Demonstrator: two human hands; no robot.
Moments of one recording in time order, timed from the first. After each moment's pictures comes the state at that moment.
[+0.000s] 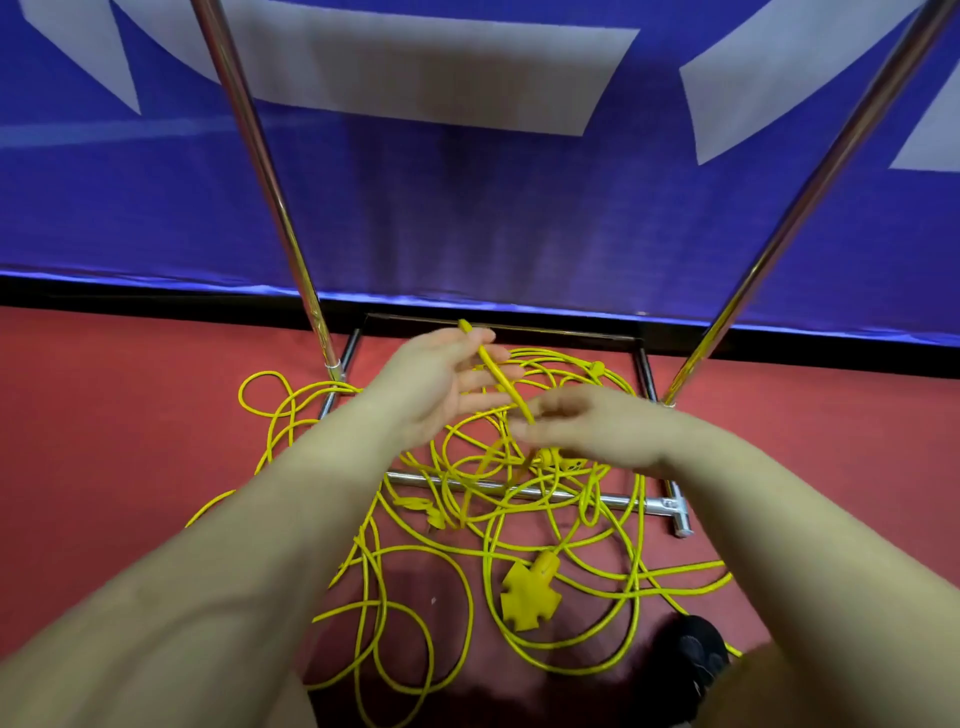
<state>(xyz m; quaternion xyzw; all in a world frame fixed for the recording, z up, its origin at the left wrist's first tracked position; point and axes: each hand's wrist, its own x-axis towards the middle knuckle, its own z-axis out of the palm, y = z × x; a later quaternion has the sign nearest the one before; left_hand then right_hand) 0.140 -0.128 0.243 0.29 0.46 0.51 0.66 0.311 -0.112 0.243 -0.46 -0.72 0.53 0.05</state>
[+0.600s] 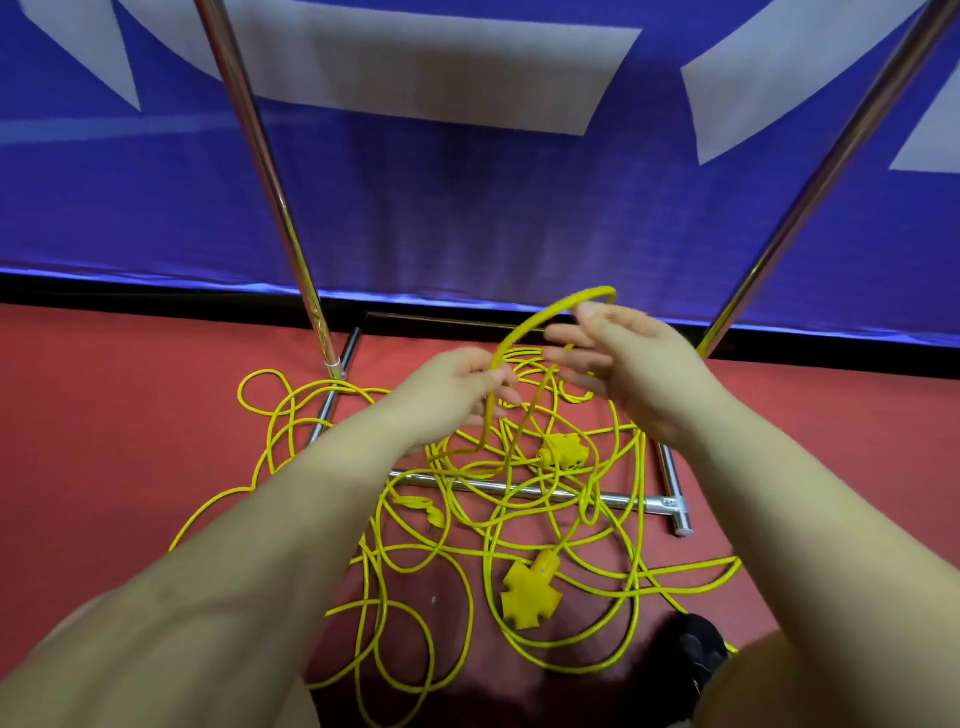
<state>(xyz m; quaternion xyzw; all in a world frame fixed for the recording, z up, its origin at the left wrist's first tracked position) 0.139 -0.129 0.230 0.54 0.56 0.32 0.54 0.311 -0.095 0.260 -0.46 -0.47 0.64 0.39</state>
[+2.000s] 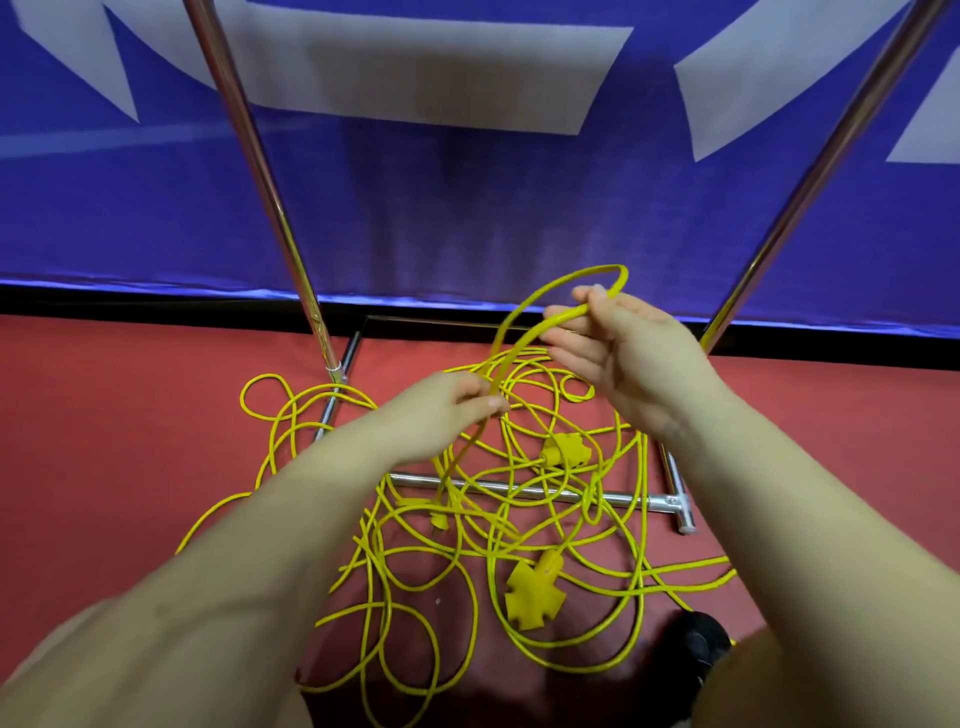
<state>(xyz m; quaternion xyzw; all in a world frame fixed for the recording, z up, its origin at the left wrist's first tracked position) 0.125 -0.134 0.222 0.68 0.60 0.19 0.38 0.302 -0.100 0.276 -0.40 -0.37 0.69 0.47</state>
